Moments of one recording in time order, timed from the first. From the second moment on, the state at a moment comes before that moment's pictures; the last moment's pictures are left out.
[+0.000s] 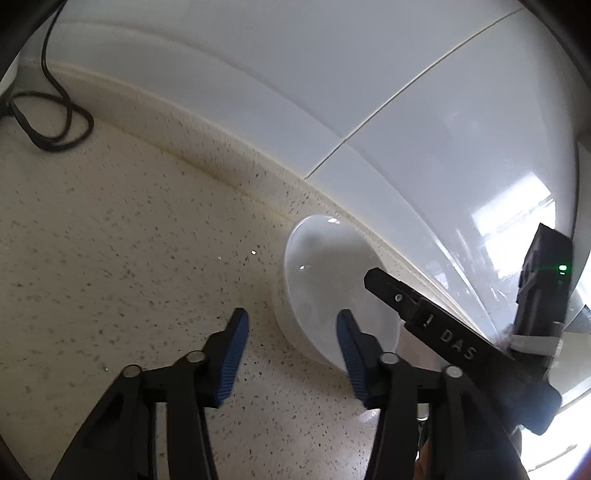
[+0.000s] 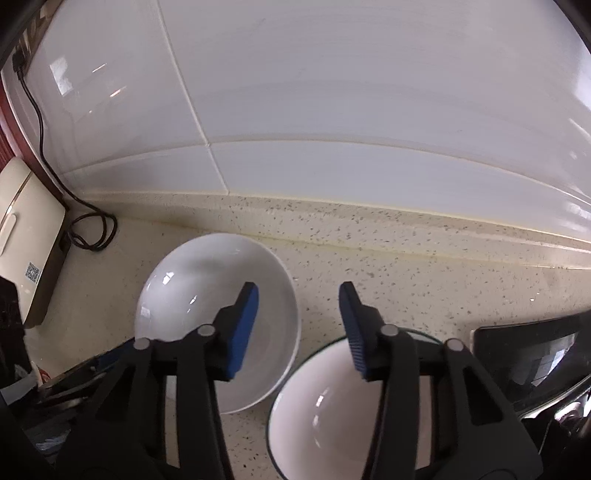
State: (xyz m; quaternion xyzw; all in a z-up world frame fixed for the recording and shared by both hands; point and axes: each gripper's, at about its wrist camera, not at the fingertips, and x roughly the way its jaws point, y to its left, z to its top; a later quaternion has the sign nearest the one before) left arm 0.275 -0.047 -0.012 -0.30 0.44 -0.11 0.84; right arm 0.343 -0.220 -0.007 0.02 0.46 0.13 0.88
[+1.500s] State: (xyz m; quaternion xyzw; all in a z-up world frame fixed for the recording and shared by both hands) left arm 0.143 0.073 0.093 -0.31 0.37 0.03 0.88; right arm 0.251 -0.096 0.085 -0.02 0.37 0.29 0.88
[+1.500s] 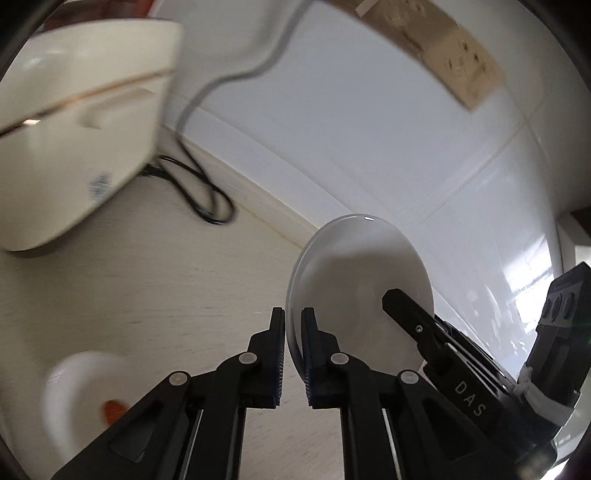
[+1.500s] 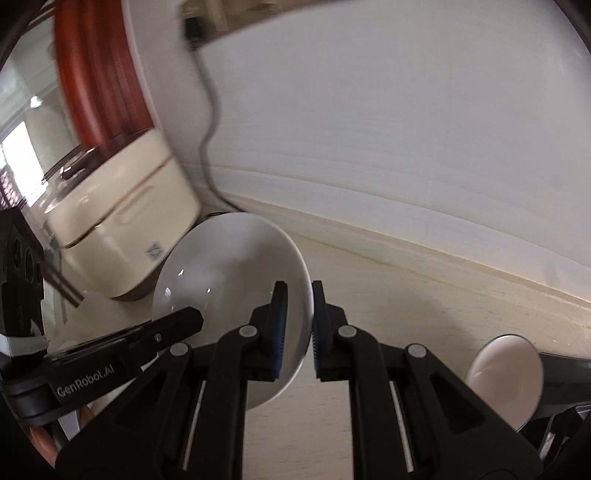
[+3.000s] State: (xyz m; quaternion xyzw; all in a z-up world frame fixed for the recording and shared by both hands) left arm 0.026 0.141 0.054 -0.33 0.47 0.14 0.80; right arm 0.159 0.008 0.020 -0.17 0.45 0.41 0.77
